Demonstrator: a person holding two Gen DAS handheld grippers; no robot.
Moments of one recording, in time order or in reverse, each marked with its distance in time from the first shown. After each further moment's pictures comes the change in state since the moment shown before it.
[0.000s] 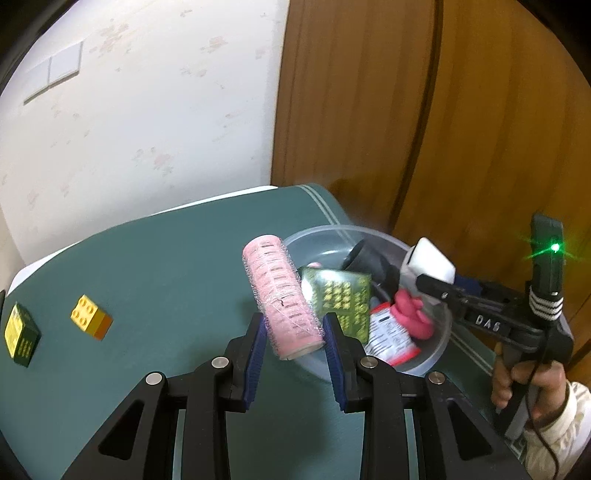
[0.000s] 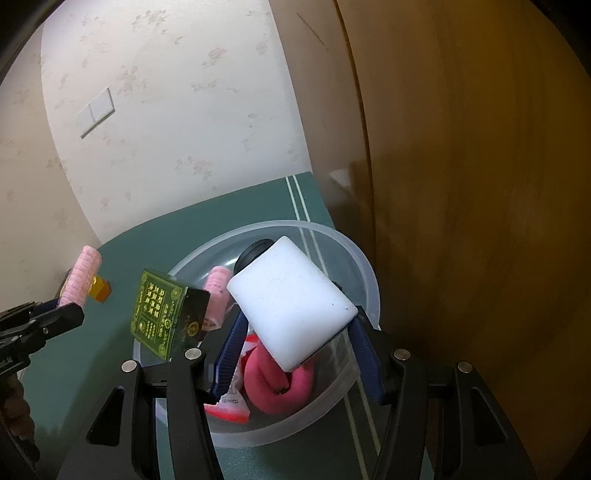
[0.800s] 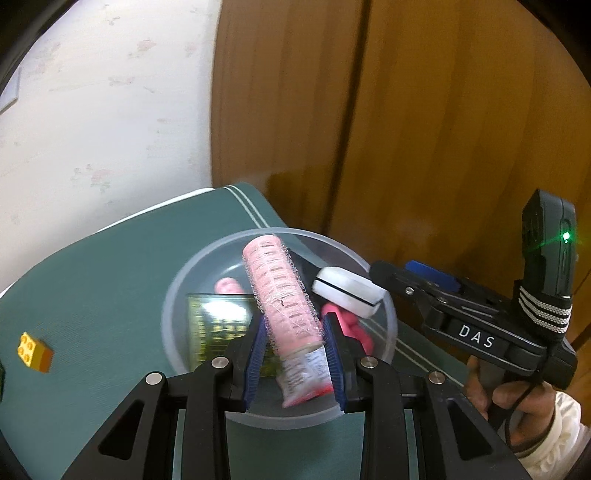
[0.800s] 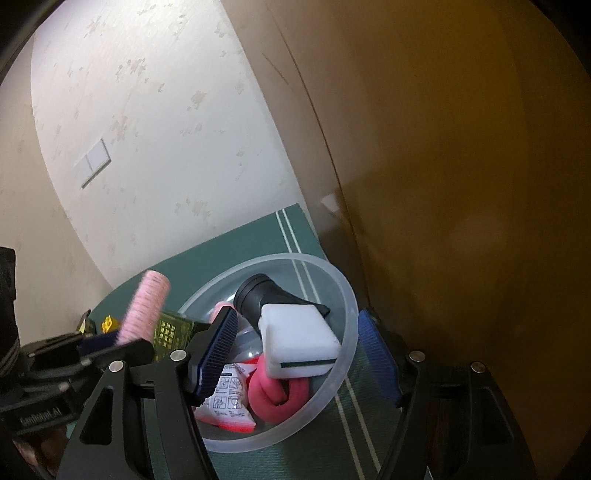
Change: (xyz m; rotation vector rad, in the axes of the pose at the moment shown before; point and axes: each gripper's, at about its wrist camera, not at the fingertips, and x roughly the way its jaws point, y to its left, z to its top) left arm 0.032 -0.069 0.012 0.101 0.040 -0.129; right arm -0.033 -0.021 -0.005 0.123 -0.122 0.034
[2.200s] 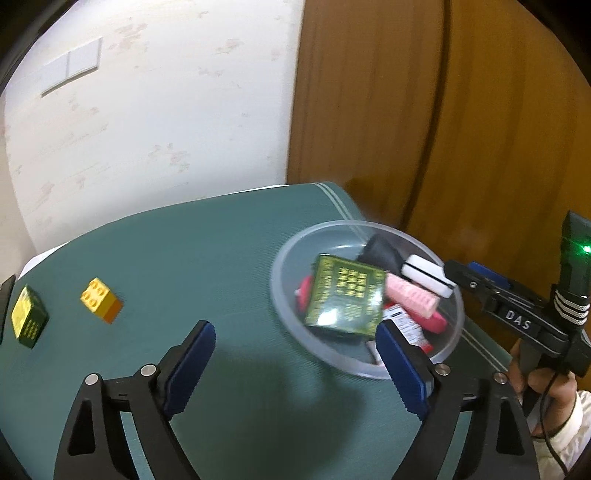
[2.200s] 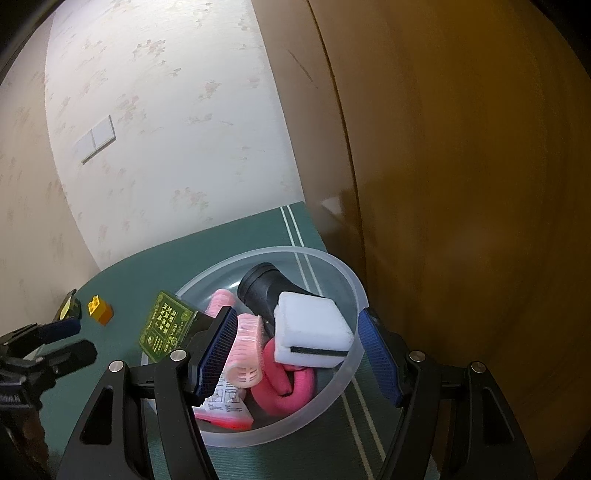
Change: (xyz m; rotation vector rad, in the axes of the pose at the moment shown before) left arm -0.050 0.066 -0.044 -0.139 -0.062 0.188; right arm -0.010 0.021 -0.014 -0.108 -0.015 -0.053
